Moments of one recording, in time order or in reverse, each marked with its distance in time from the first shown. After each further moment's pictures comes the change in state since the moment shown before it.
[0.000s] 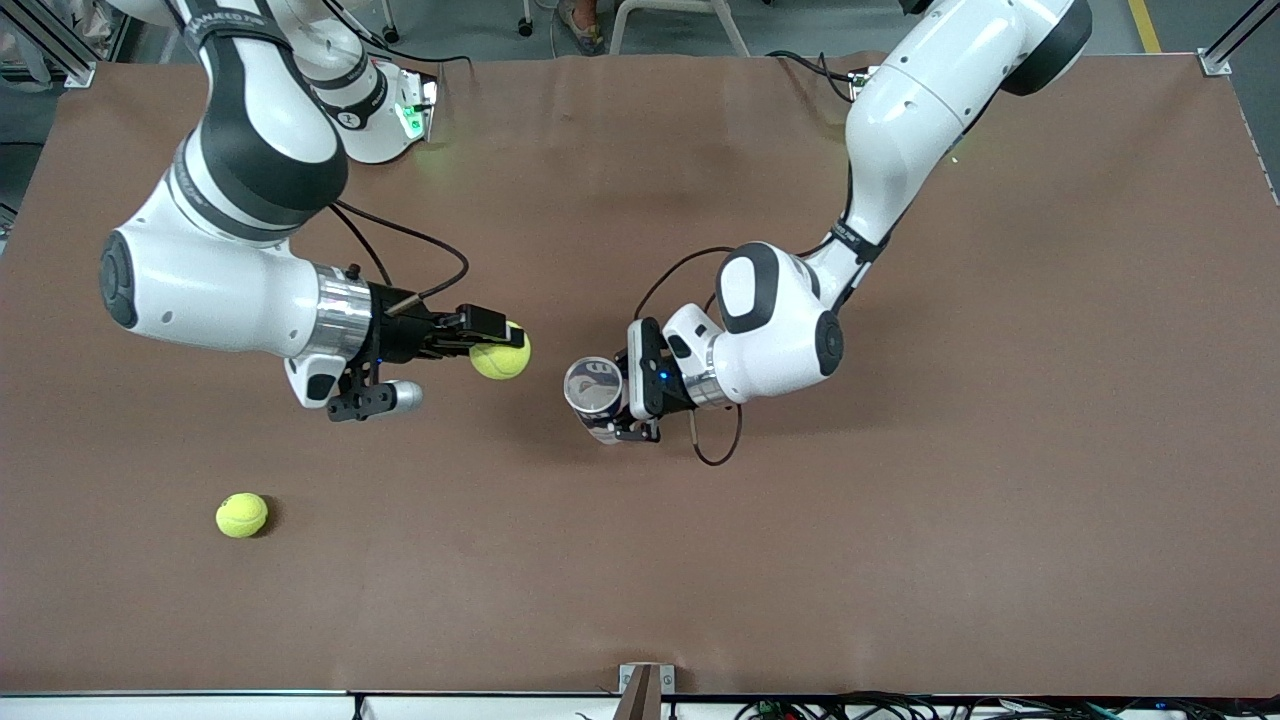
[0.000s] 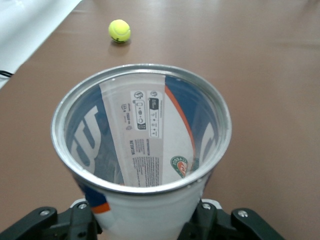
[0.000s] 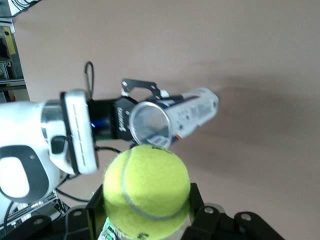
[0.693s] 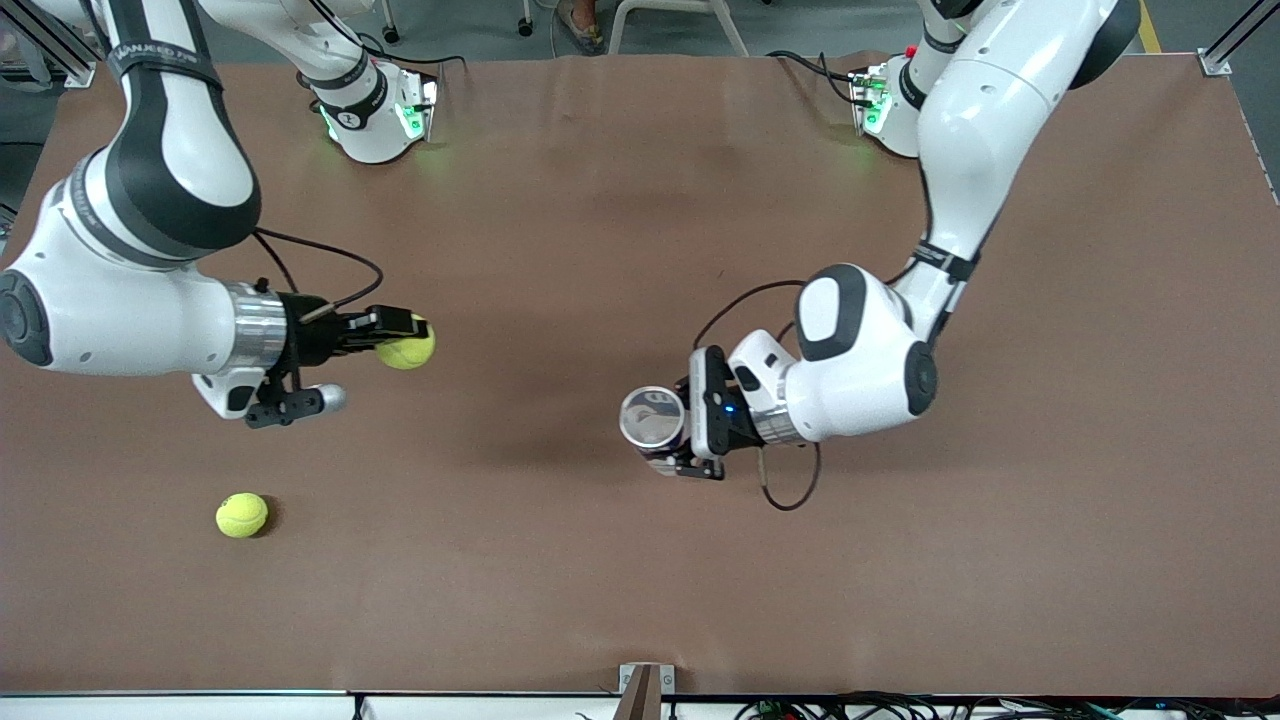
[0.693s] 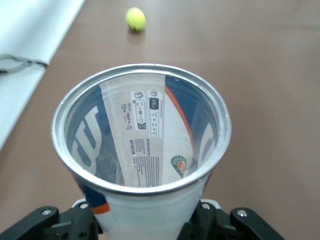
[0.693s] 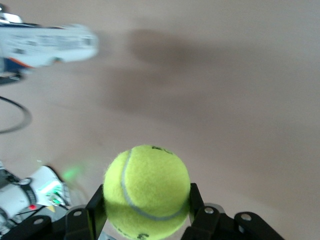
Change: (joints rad) left arm 0.117 -0.039 0.010 0.107 0.212 -0.178 -0.117; right arm -0.133 -0.013 0.000 0.002 -0.140 -0.240 -0.133
